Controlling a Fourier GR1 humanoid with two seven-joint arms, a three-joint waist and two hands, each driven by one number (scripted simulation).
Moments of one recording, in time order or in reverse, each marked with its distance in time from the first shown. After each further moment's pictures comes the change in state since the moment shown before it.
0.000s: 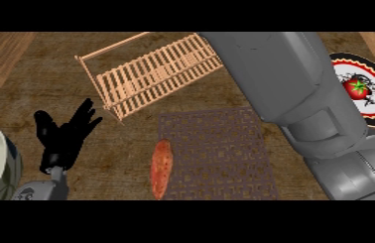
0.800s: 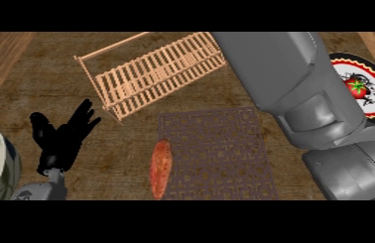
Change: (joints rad) left arm 0.014 -0.006 0.014 -0.020 0.006 -0.018 0.003; right arm -0.056 0.006 -0.093 0.178 -0.010 -0.079 -0.114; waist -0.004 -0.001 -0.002
